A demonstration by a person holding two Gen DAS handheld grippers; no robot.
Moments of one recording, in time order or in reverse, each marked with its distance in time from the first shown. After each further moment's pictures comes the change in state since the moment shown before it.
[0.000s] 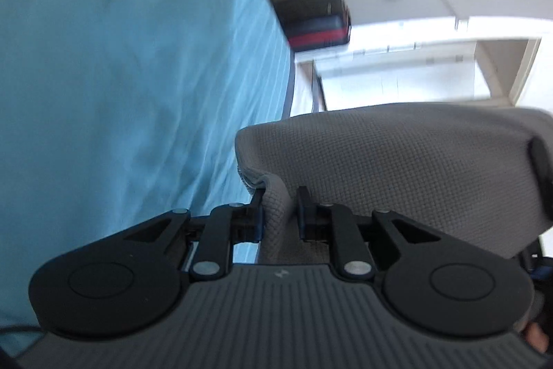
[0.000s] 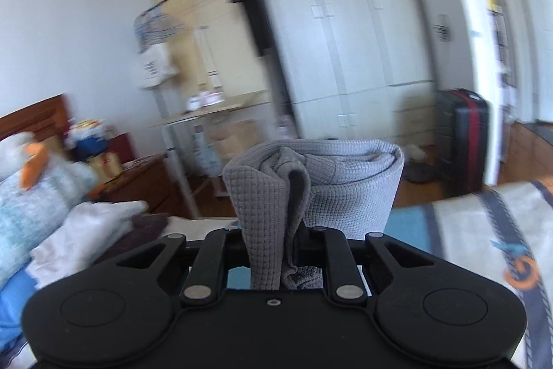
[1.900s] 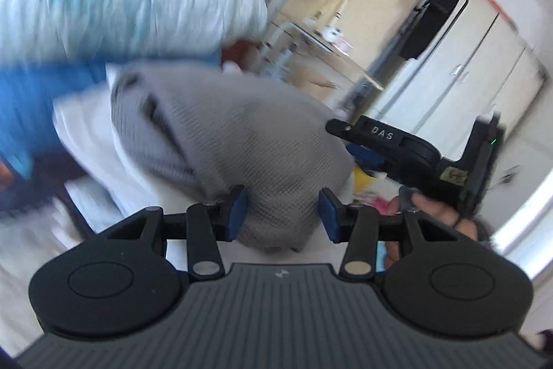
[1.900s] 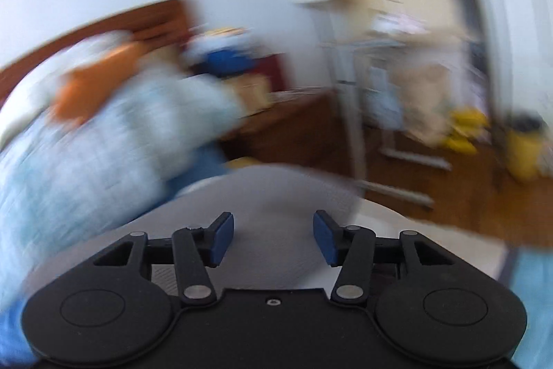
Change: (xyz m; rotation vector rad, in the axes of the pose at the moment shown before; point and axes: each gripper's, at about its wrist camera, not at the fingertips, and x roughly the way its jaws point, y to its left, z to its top) left arm -0.349 0.010 0.142 0.308 -0.838 0.493; right arm 0.373 0.271 -0.027 -0.049 0.223 0.413
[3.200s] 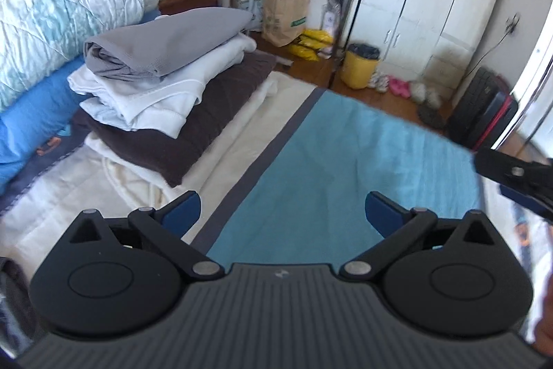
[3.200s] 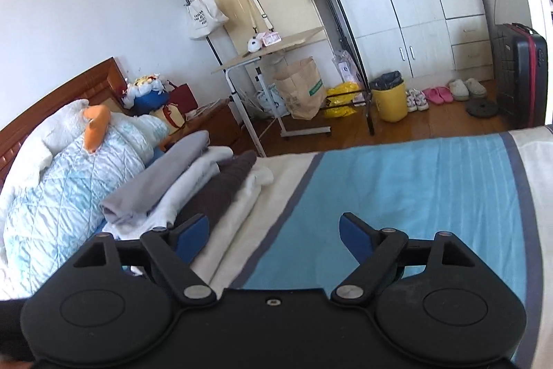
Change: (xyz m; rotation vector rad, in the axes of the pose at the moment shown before) left arm -0.140 -0.223 -0.145 0.416 0.262 0.271; right arm -0.419 -0.032 -0.106 0.175 -0.031 -0.212
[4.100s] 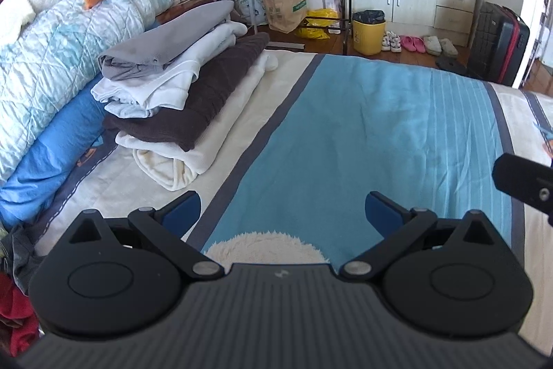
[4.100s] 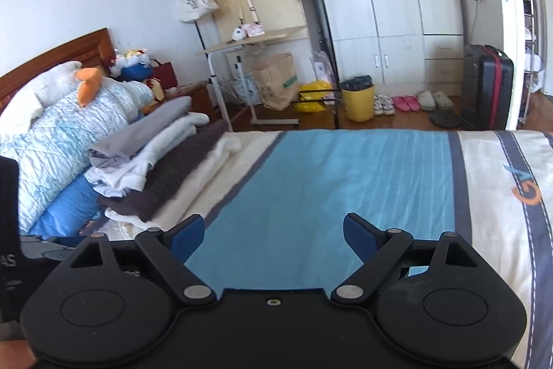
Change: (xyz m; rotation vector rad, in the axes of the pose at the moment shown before) left arm -0.047 -0.059 -0.070 0.219 0.016 0.131; right arm -0.088 -0.003 -0.069 -0.120 0.006 -0.143
